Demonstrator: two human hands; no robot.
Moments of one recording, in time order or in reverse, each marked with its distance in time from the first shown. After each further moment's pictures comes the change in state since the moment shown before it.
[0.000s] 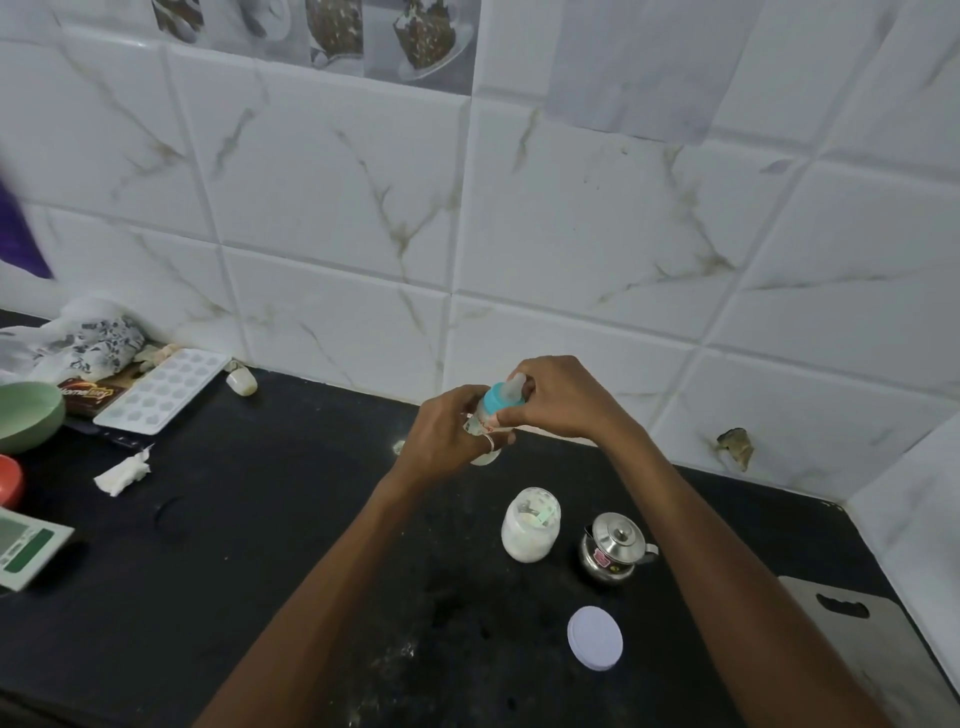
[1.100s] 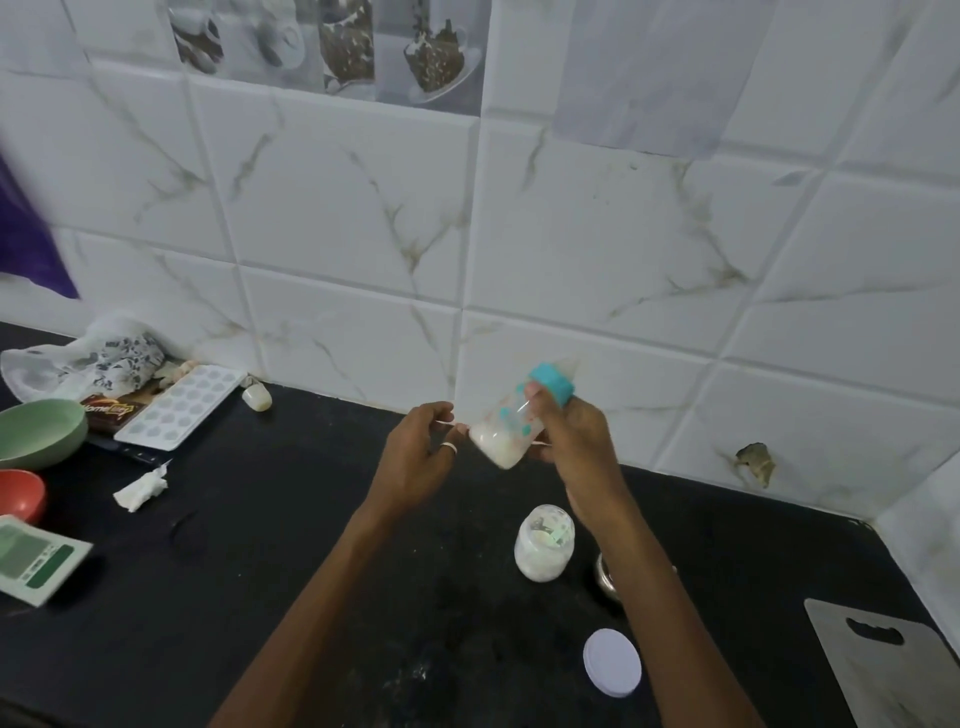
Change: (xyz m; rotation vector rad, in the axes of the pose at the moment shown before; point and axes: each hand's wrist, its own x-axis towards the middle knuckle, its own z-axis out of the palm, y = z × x) left_hand -0.018 -0.026 -0.028 0.024 0.133 -0.149; right_hand -0.038 -0.017 0.036 1.165 0.288 0.214
